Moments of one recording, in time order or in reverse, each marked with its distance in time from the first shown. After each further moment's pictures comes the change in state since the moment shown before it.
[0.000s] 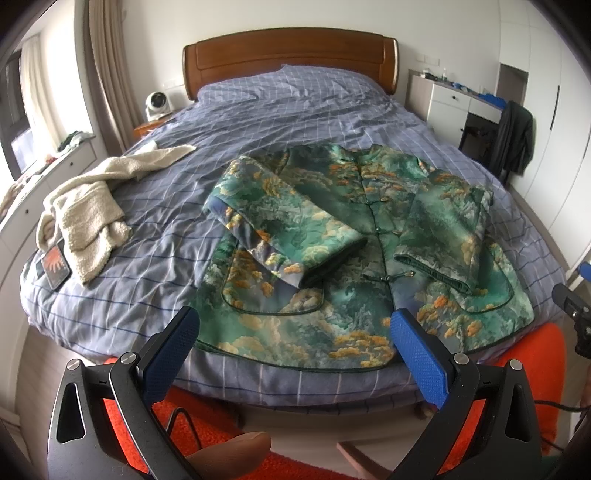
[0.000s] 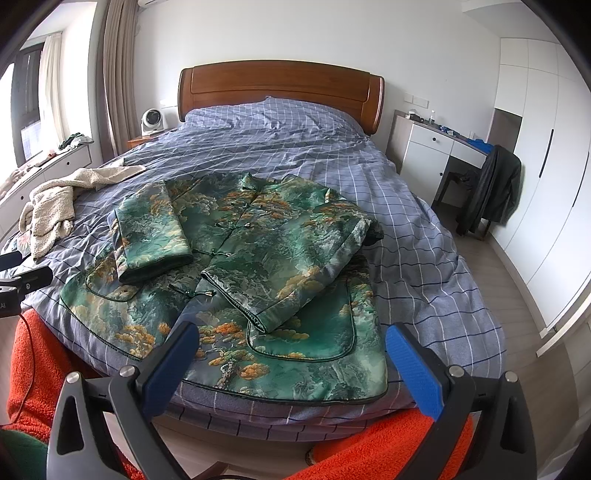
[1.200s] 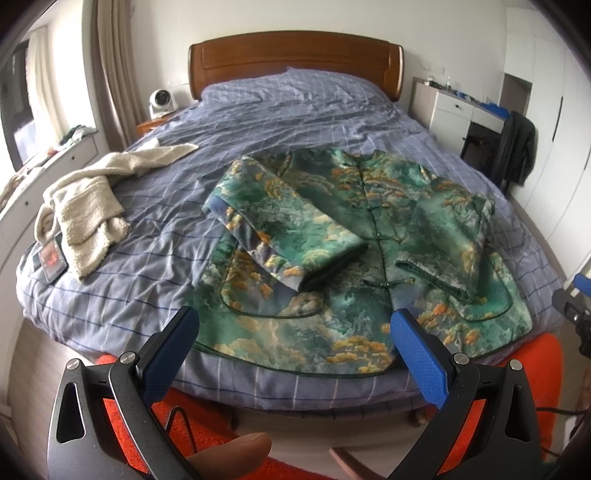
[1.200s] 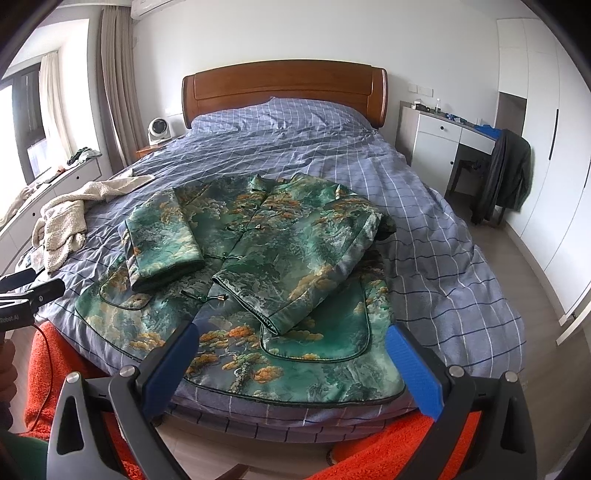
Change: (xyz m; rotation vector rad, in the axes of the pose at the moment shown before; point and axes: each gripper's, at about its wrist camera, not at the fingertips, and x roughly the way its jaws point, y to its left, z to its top) left arm 0.004 0.008 0.003 -0.041 -0.008 -0.009; right arm 0.007 -0.011 0.001 0.064 0.005 0.080
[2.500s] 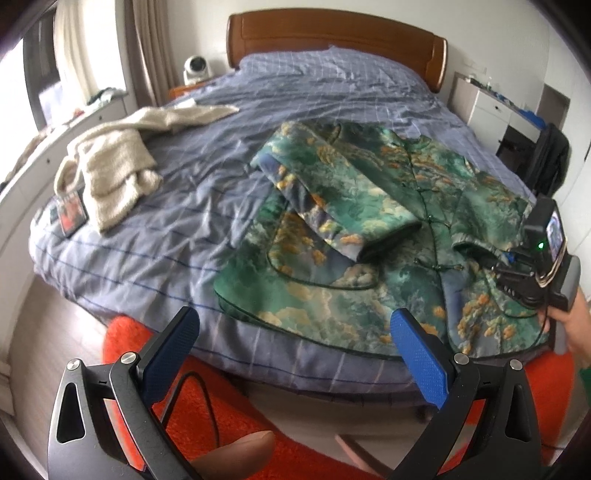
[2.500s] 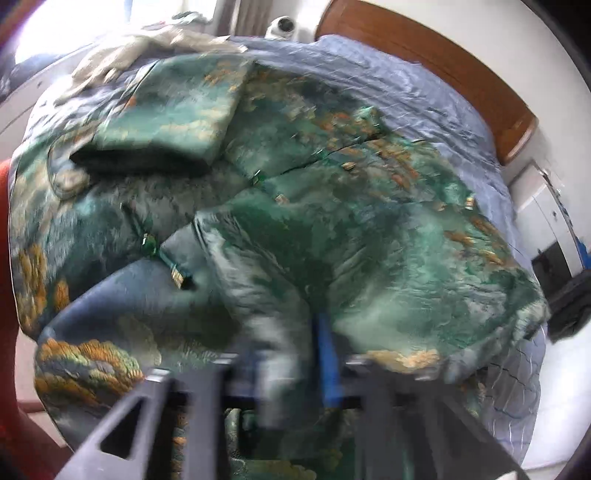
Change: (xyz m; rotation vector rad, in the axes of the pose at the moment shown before) left arm 0.025 0.045 -0.019 -0.124 0.112 0.064; right arm 0.221 0.051 0.014 -0.570 0.212 0.130
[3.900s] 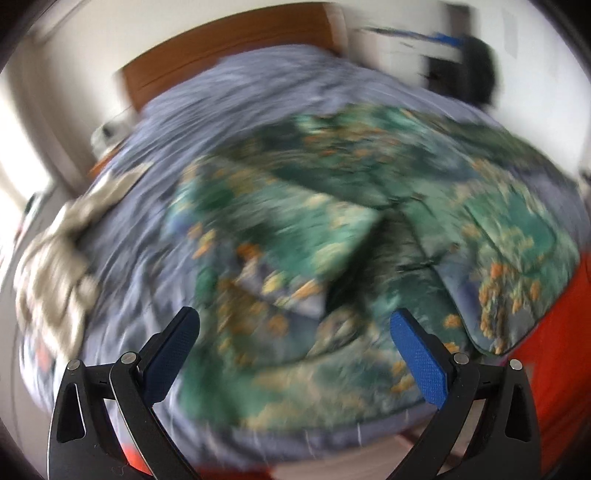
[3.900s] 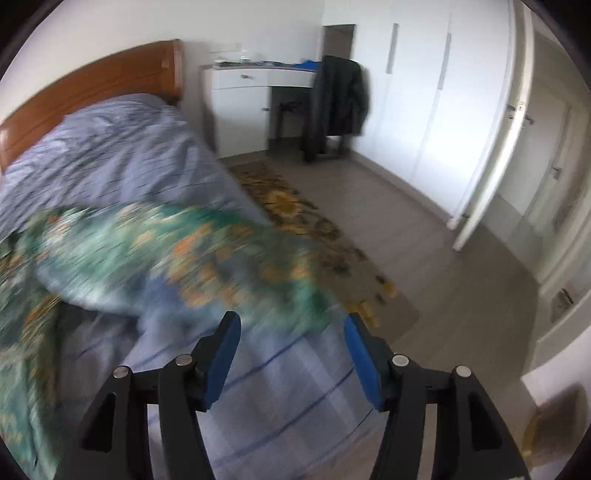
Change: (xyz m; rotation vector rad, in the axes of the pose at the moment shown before) left arm 0.077 -0.067 0.043 0.549 -0.040 -0.103; right arm -0.122 -0.286 -0.250 1.011 0.009 -0.554
